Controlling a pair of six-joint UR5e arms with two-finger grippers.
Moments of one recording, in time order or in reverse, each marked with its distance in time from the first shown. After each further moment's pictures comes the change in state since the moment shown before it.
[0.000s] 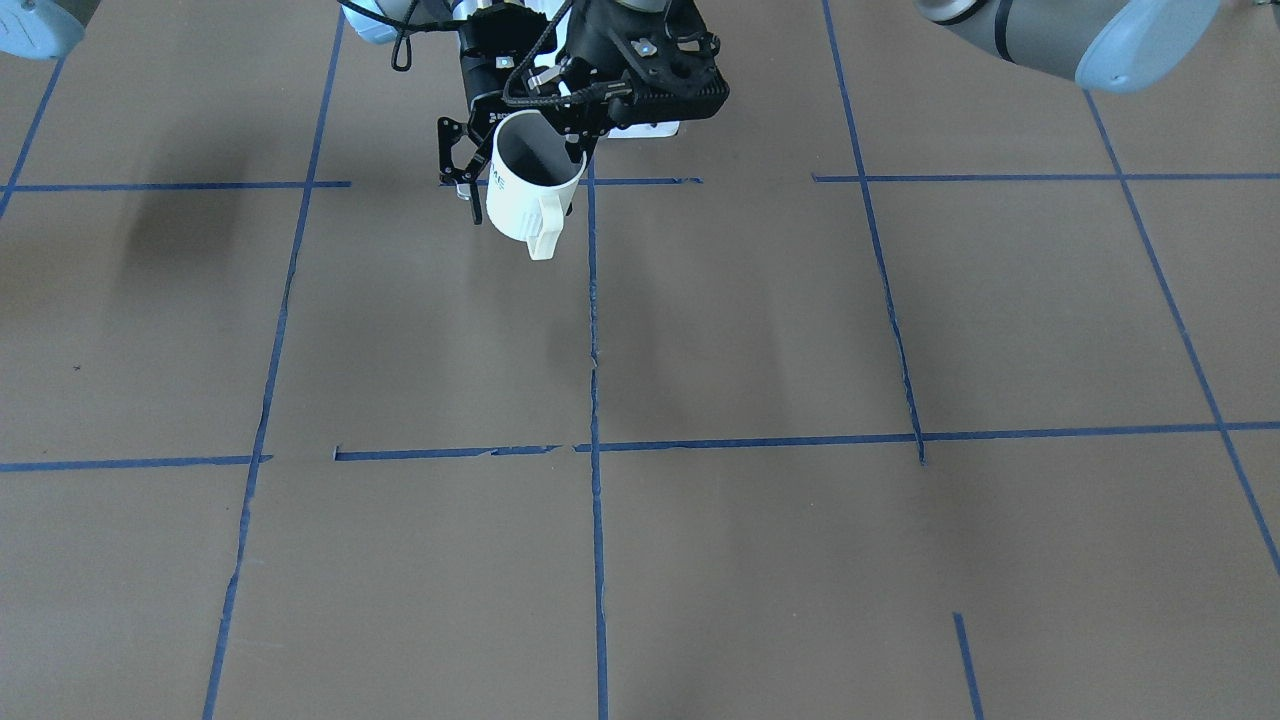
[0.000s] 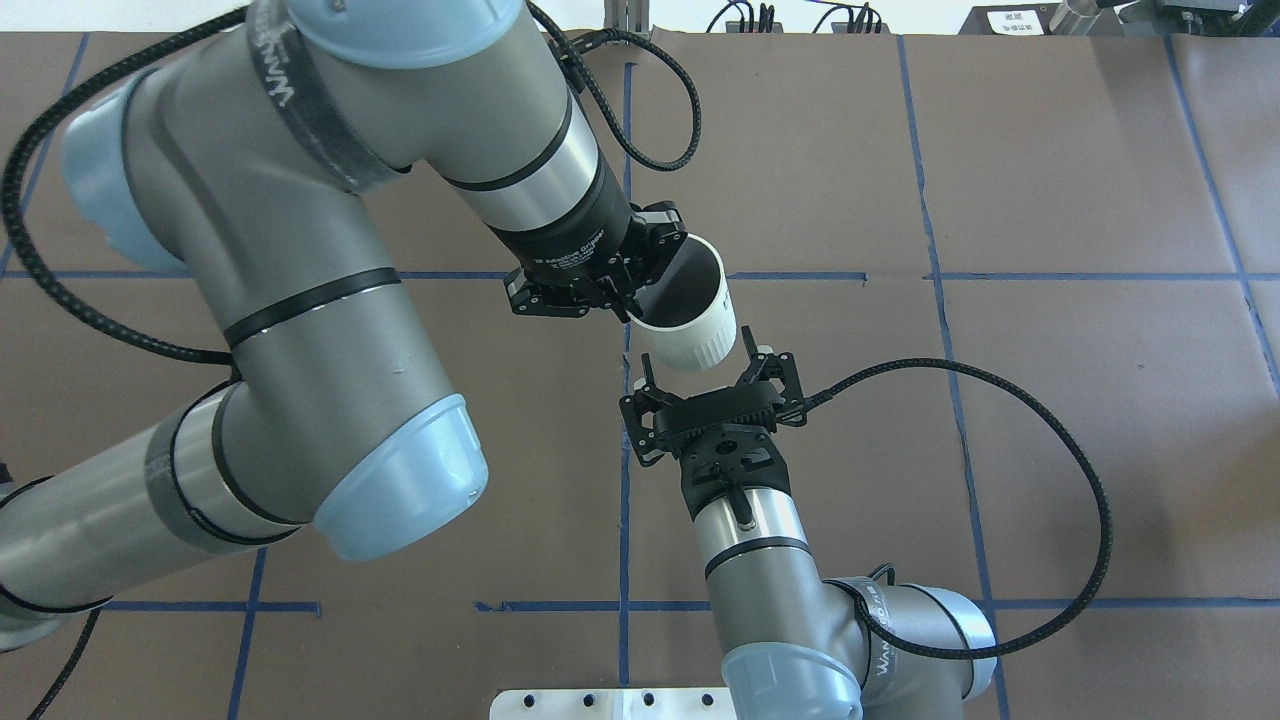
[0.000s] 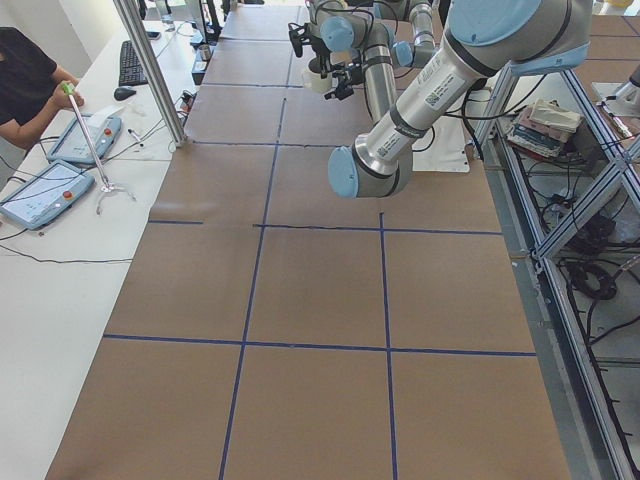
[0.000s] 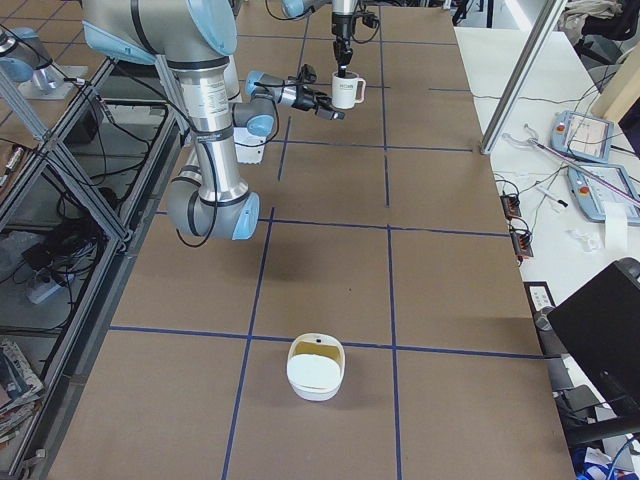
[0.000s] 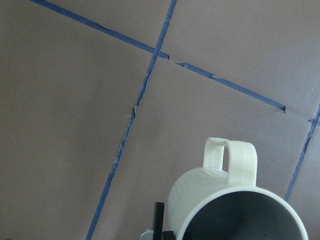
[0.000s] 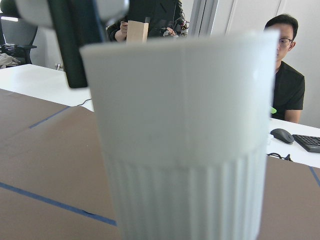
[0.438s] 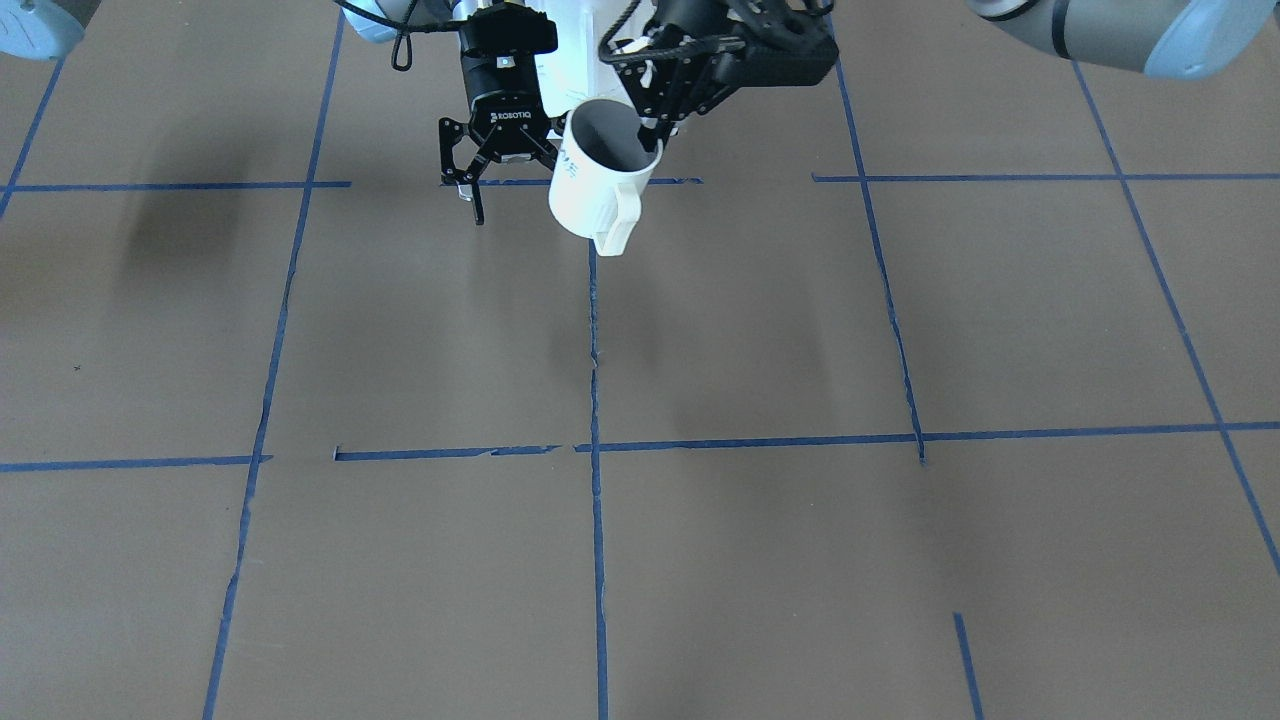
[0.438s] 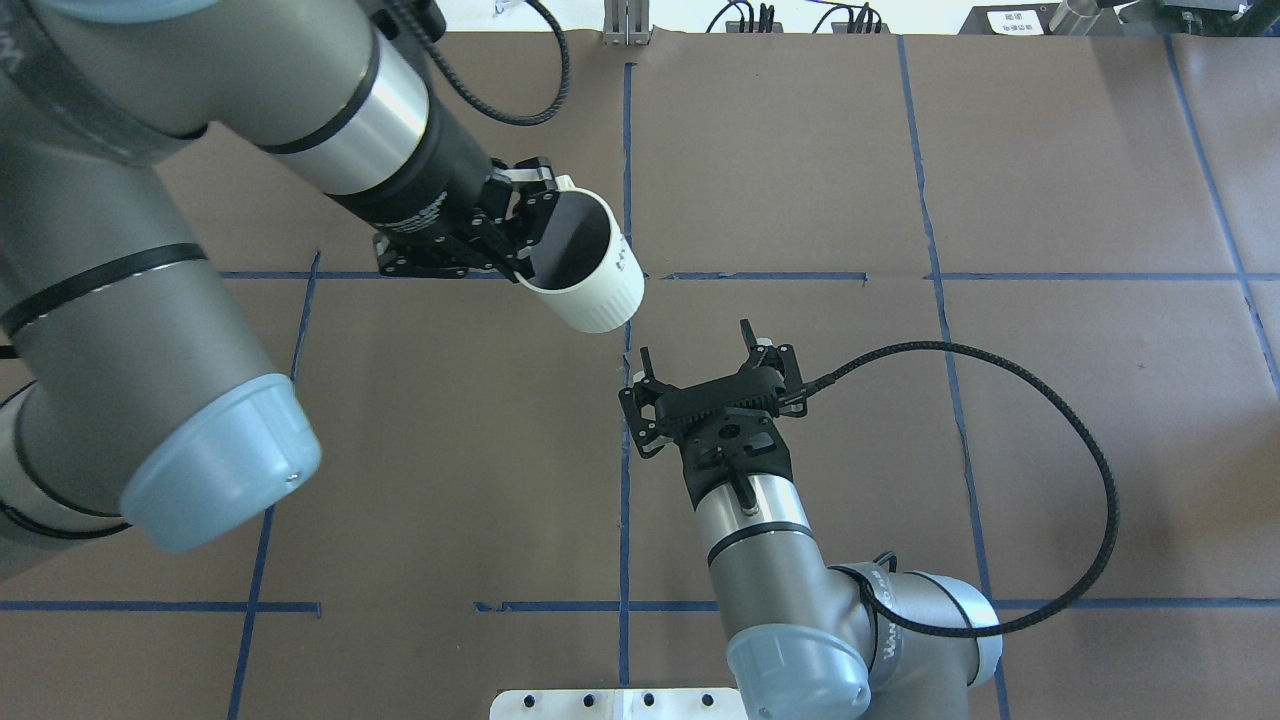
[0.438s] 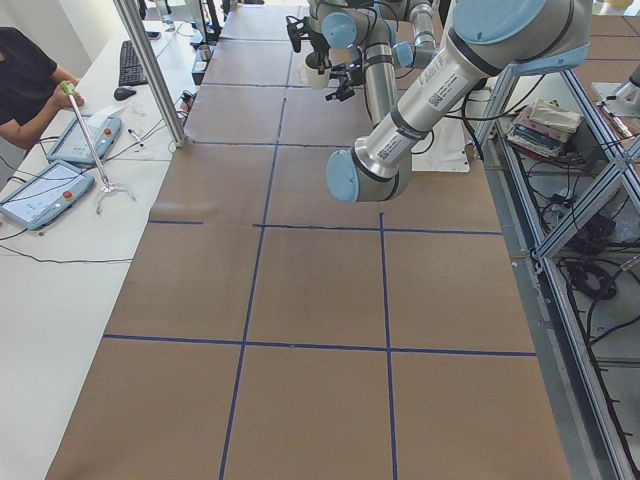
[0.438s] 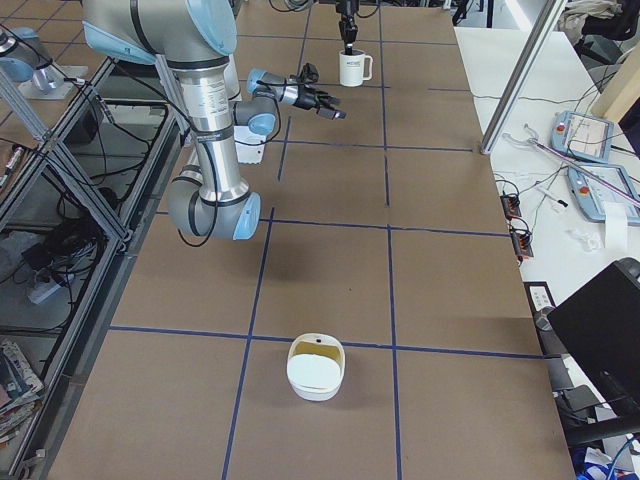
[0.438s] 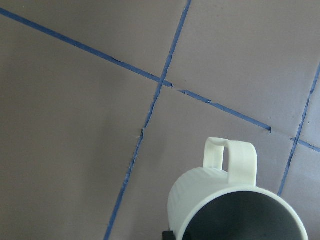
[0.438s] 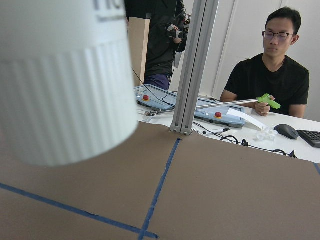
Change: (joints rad) left arm -0.099 0.180 -0.165 0.011 -0.004 0.143; right arm 0.047 0.001 0.017 -0.003 0.086 0.000
